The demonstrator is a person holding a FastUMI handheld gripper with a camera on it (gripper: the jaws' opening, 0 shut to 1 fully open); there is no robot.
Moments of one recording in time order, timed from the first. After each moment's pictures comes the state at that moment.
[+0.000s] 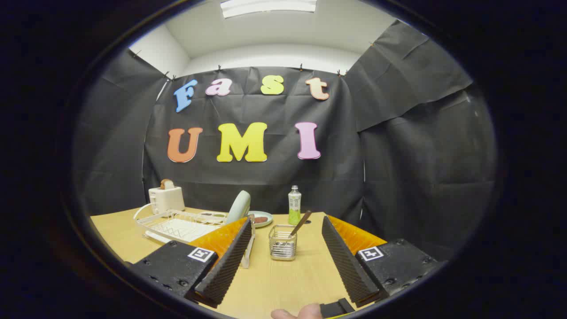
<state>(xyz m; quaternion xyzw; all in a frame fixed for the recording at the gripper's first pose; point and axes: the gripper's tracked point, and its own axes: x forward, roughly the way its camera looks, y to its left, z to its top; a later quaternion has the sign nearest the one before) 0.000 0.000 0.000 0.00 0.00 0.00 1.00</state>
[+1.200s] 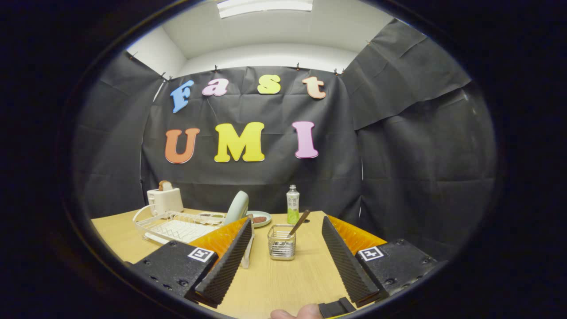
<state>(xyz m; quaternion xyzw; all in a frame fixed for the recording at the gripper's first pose) -0.001 -0.005 0.002 0.00 0.00 -0.01 1.00</state>
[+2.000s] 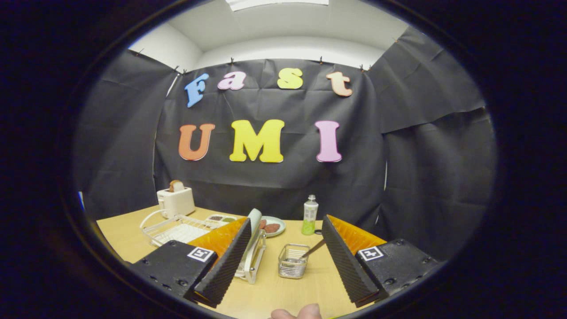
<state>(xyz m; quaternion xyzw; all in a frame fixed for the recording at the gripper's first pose) 0.076 0.031 0.087 -0.03 0.06 0.08 0.99</state>
